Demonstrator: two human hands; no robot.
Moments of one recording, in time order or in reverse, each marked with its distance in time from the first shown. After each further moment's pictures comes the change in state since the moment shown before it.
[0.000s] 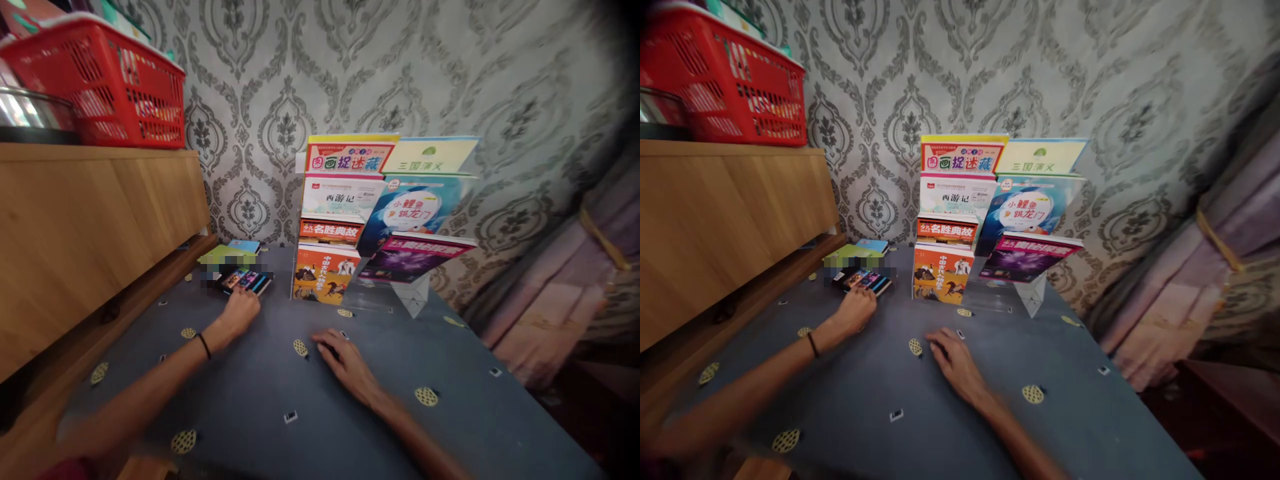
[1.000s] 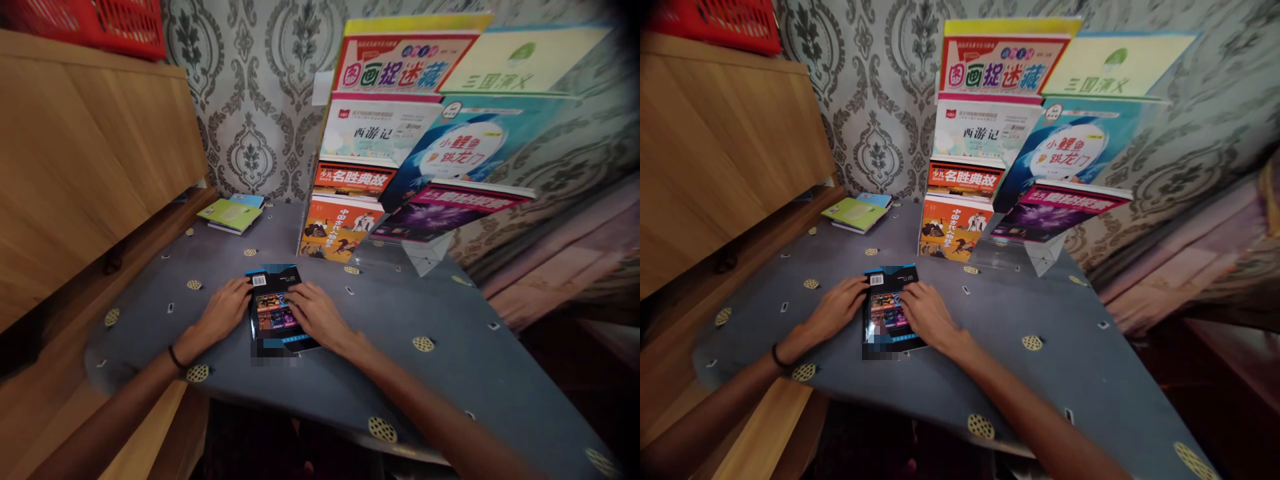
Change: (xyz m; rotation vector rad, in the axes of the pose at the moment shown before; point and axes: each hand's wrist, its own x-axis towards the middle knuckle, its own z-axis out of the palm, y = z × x) left_hand -0.100 0.007 0.041 -0.621 0.166 -0.043; right_hand 0.029 -0.056 0.037 -0.328 -0.215 -0.190
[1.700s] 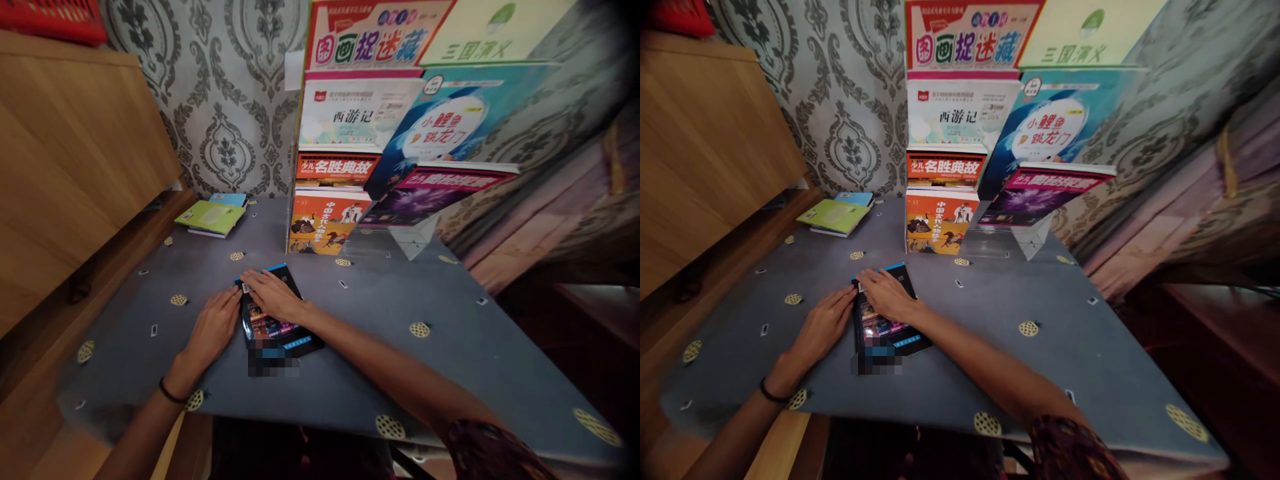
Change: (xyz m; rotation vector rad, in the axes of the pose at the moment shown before) left_hand -0.001 -0.018 0.028 0.074 0.188 0.103; right_hand 0.079 0.001 0.051 0.179 -0.084 -0.090
